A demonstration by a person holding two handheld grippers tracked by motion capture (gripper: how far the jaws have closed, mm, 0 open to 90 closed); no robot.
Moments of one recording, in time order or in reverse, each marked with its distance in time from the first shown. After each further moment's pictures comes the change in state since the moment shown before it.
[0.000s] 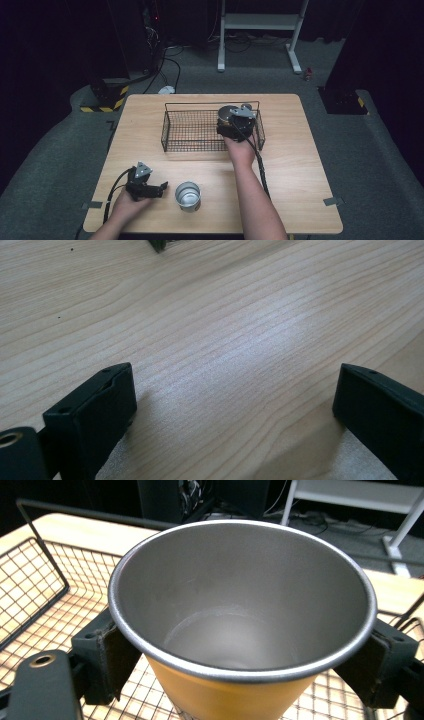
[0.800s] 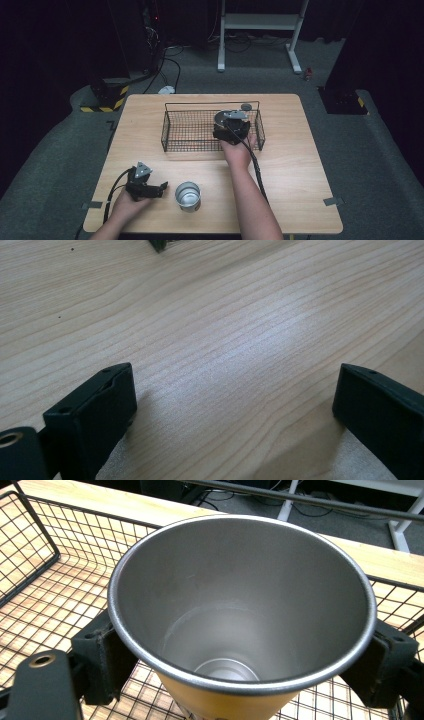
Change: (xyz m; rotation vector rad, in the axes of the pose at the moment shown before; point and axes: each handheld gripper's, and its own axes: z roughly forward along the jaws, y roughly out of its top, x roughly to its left) left arm 0.000 0.000 0.000 0.002 0.002 0.002; right arm 0.010 -0.011 0.017 0.081 -0.011 -0.037
